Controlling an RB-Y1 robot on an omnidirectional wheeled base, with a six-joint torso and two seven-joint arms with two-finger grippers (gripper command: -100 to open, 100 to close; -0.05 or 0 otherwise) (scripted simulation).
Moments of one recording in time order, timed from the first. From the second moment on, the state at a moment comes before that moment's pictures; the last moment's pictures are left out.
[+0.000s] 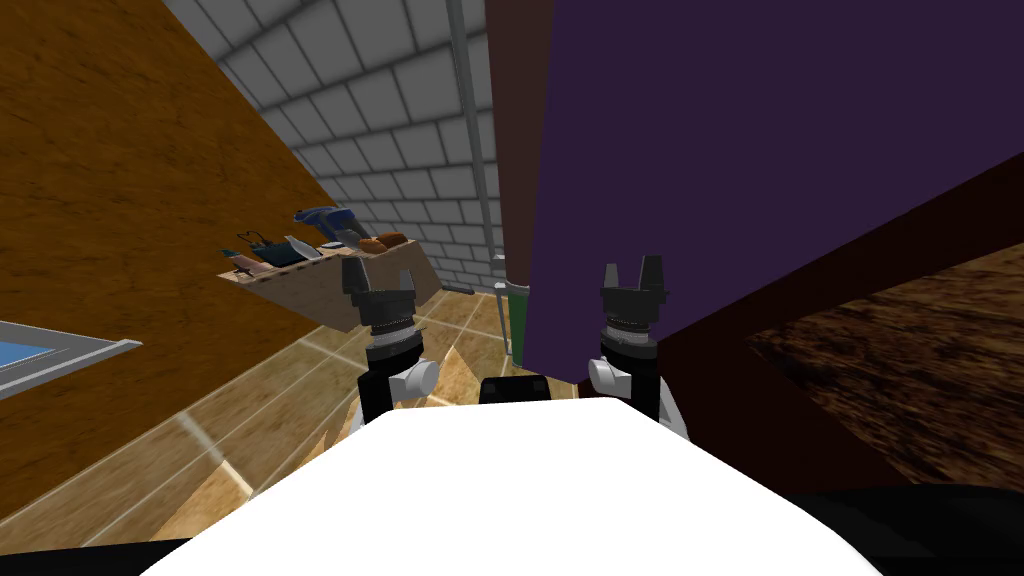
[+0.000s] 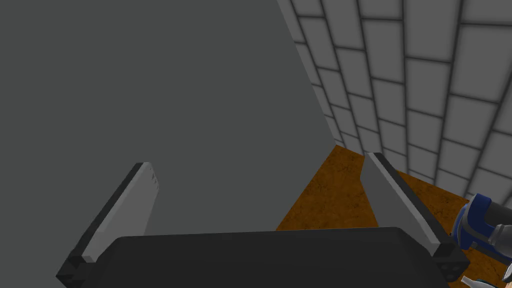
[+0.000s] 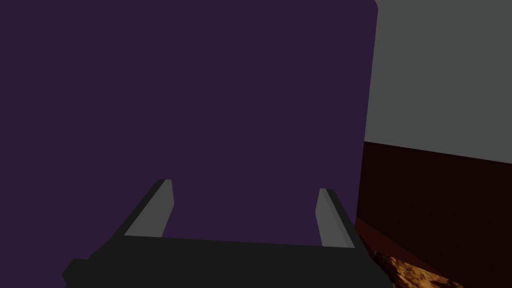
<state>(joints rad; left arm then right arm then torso) 0.46 0.01 -0.03 -2.33 0.08 -0.52 -0.16 0.52 0.00 -0.03 -2.33 0.11 -0.64 -0.12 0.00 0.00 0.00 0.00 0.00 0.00</state>
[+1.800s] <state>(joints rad) 0.46 0.01 -0.03 -2.33 0.08 -0.52 -0.16 0.54 -0.16 -0.08 -2.32 0.22 -0.60 -0.02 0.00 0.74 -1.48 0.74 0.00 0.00</state>
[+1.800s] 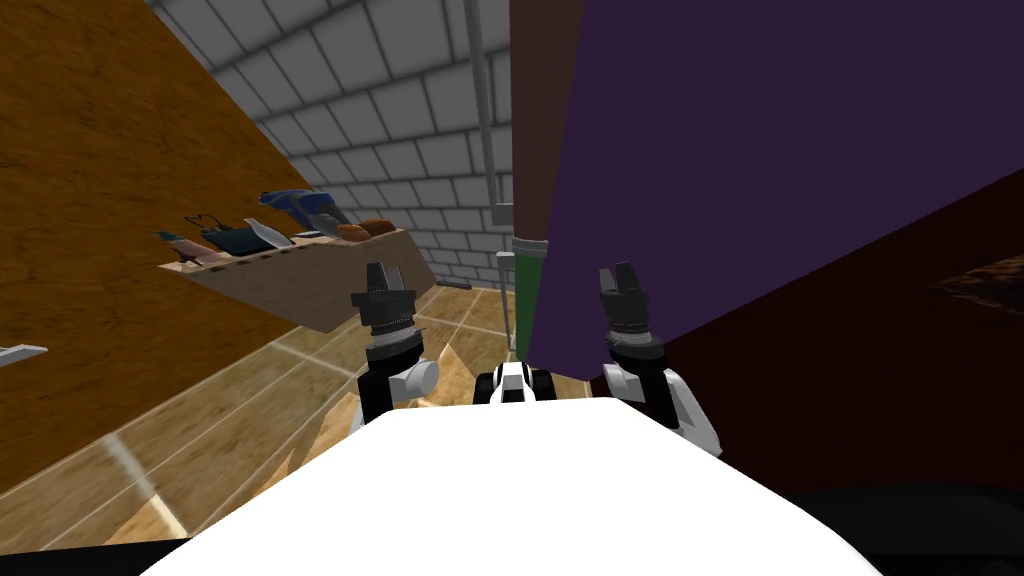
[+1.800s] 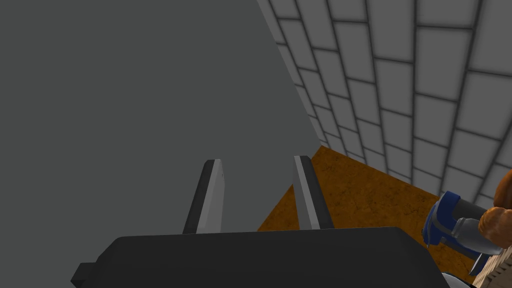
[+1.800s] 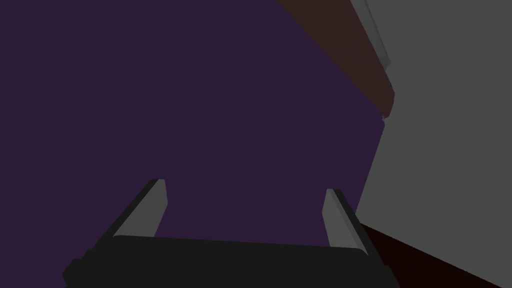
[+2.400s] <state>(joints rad) 0.46 0.01 -0.03 -2.33 0.08 -0.52 -0.16 0.57 -0.24 -0.16 -2.34 0.38 -0.56 0.14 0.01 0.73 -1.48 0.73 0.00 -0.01</state>
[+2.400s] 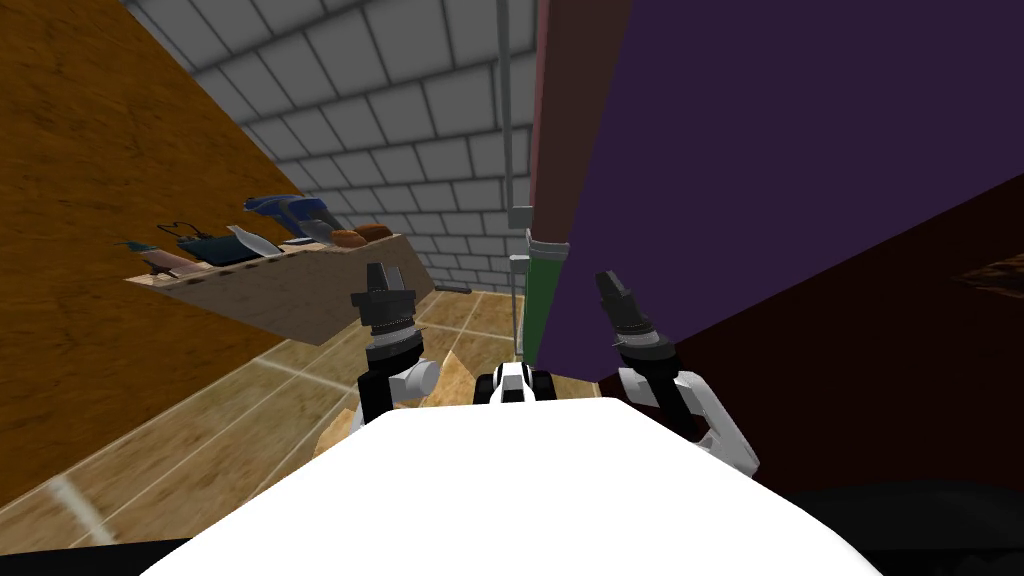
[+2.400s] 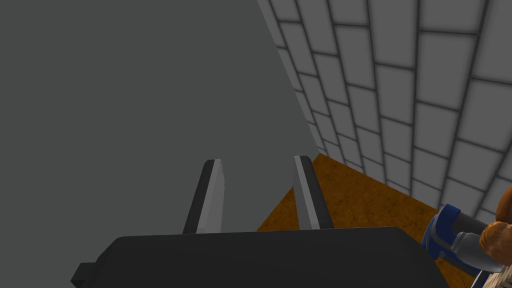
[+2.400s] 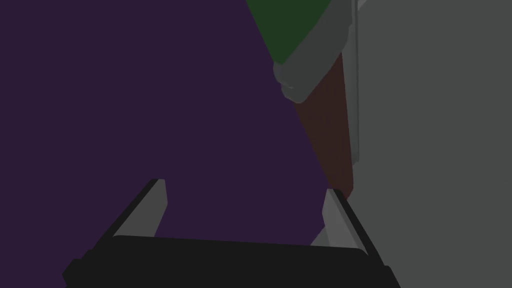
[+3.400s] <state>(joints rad) 0.46 0.01 -0.03 -2.33 0.08 -0.52 -0.16 0.62 -0.33 -0.28 -2.34 0.63 -0.48 0.38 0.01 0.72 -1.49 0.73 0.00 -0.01</state>
